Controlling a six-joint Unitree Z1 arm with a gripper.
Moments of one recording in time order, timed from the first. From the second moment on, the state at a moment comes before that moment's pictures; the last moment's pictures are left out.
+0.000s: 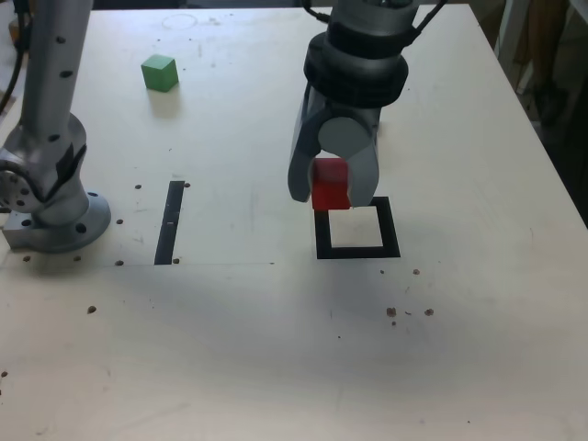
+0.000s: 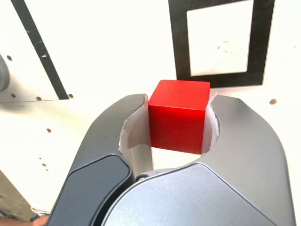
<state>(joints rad) -0.17 2.03 -1.75 1.50 0.03 -0.09</state>
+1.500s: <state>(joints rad) -0.05 2.15 -1.68 1.32 -0.01 -0.02</state>
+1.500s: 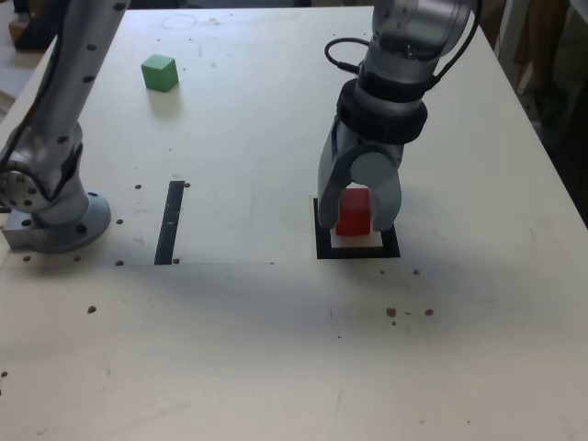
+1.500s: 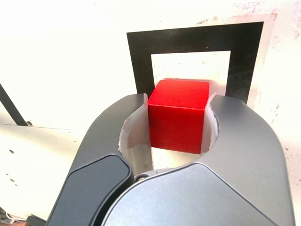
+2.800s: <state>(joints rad) 0.24 2.05 -1.69 1.41 0.11 0.39</state>
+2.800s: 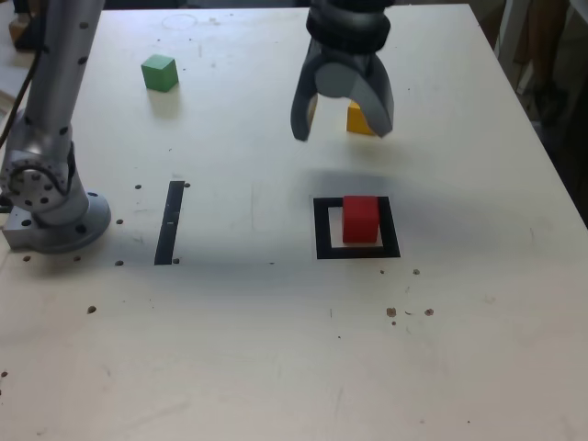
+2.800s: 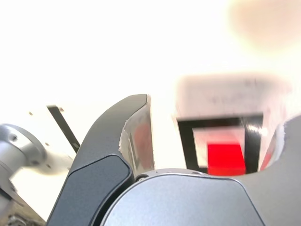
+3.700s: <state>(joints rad) 0.44 2.28 -2.01 1.48 0.18 0.72</state>
